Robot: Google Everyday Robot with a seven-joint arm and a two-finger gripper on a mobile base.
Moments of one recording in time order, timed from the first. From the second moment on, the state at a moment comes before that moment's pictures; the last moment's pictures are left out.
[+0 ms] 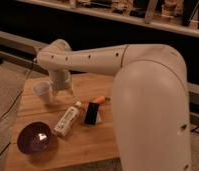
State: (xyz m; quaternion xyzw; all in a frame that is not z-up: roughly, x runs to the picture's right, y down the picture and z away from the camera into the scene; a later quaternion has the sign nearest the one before) arm -0.190 0.022 0.728 -0.26 0.17 0.64 0.70
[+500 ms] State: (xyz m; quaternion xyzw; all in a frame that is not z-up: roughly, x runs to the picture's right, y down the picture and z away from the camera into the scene) arm -0.224 -0.021 0.754 -0.25 0.15 0.65 0.71
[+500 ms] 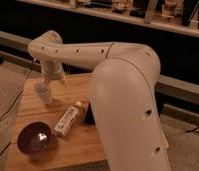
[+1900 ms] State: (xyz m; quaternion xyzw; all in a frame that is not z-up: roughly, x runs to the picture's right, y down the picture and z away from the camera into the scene) arm -0.275 0.012 0.796 -0.26 0.15 0.59 0.75
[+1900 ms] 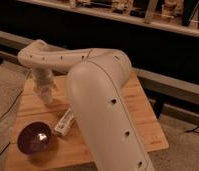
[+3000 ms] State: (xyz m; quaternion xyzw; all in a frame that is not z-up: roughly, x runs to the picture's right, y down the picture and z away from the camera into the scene) arm -0.272 0.012 0.811 -0.27 0.16 0.60 0.73
